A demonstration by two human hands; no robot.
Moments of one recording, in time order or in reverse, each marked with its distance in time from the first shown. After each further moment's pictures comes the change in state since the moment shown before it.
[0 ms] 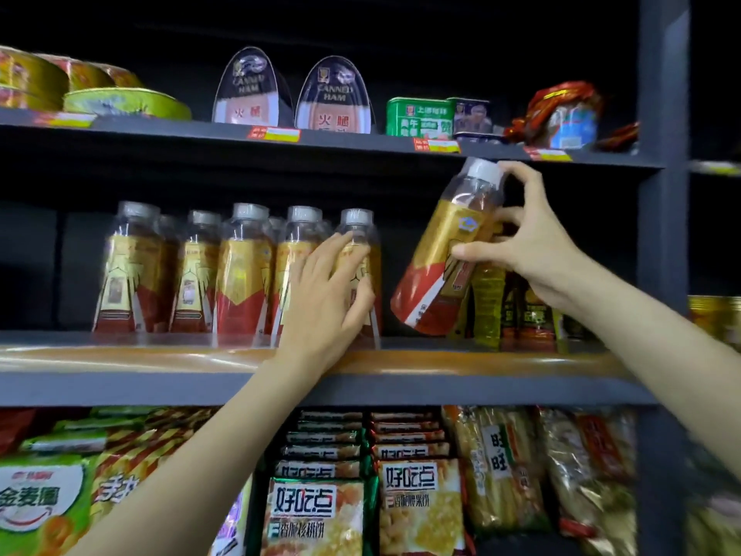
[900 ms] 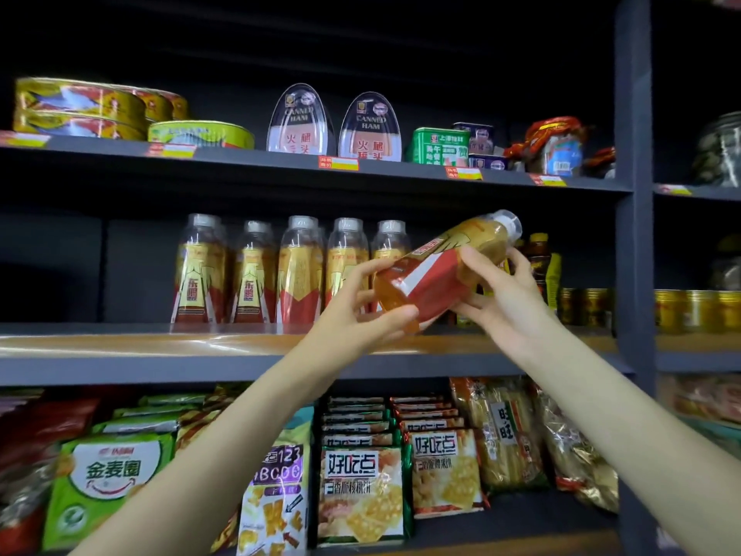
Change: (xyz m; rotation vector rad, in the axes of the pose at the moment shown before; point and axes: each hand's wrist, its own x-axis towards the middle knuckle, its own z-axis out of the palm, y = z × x) left_hand -0.026 0.028 -0.109 -1.027 -0.493 -0.511; right_hand -0.077 -0.047 0.076 0.744 0.197 0.329
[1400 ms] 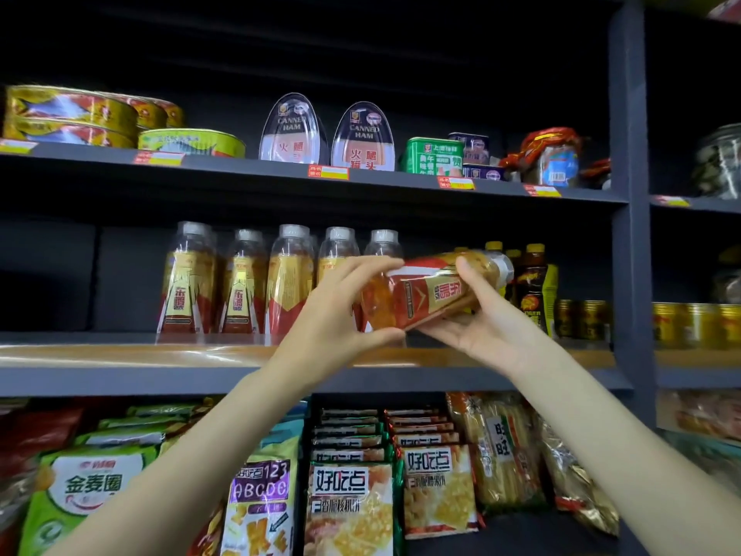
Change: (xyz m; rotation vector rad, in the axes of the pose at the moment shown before) left_hand 0.017 0.000 -0.007 0.784 0.120 0.450; right_hand 0.012 0.005 -0.009 0.196 -0.125 0.301
